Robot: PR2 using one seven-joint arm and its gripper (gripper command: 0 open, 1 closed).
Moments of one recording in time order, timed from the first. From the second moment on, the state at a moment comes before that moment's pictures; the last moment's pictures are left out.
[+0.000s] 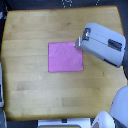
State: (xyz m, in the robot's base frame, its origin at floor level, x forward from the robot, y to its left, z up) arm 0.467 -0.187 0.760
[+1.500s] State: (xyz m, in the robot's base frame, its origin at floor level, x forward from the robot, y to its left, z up) arm 0.450 -0.186 0.721
